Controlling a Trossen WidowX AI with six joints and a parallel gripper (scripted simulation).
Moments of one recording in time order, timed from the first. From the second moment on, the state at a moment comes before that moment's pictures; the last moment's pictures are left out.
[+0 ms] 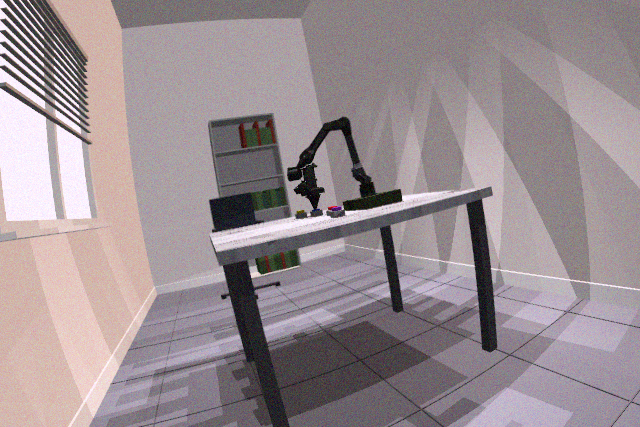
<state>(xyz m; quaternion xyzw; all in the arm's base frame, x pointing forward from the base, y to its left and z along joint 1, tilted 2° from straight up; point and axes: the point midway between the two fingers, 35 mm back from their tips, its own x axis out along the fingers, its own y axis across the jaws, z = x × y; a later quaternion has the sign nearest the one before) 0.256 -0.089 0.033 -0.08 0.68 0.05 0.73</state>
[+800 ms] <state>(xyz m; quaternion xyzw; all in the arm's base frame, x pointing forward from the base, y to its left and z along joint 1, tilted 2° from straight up) 0.261 -0.068 0.066 -0.07 0.69 0.05 0.72</state>
